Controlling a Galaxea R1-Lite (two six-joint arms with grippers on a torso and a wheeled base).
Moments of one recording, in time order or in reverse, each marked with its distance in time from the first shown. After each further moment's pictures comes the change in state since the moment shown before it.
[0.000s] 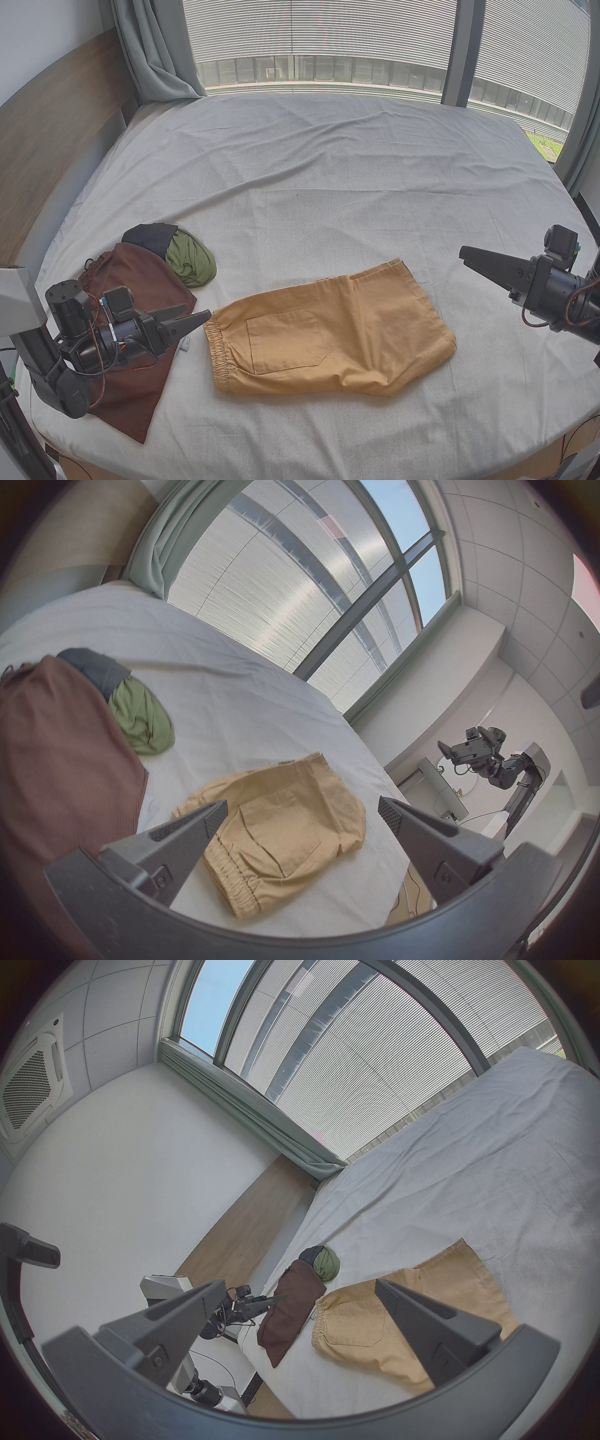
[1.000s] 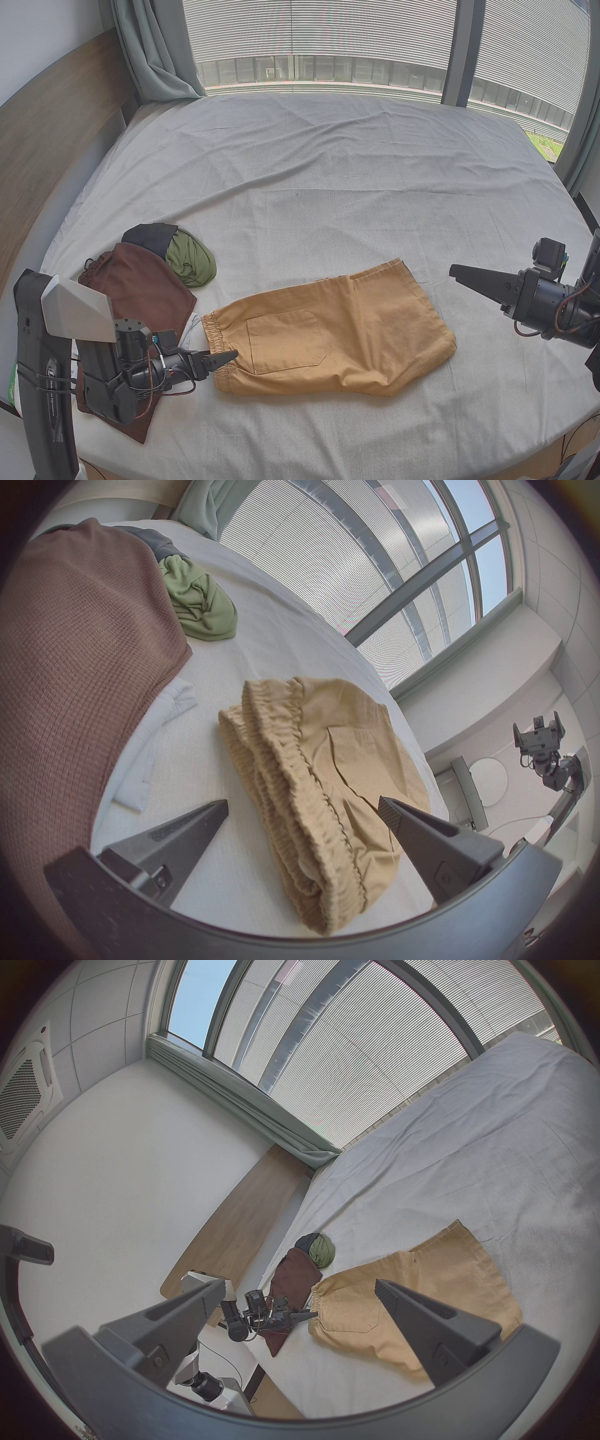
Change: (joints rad) left arm -0.053 0.449 -0.157 -0.002 0.159 0.000; right arm -0.019 0.056 0.028 -0.015 0.041 0.003
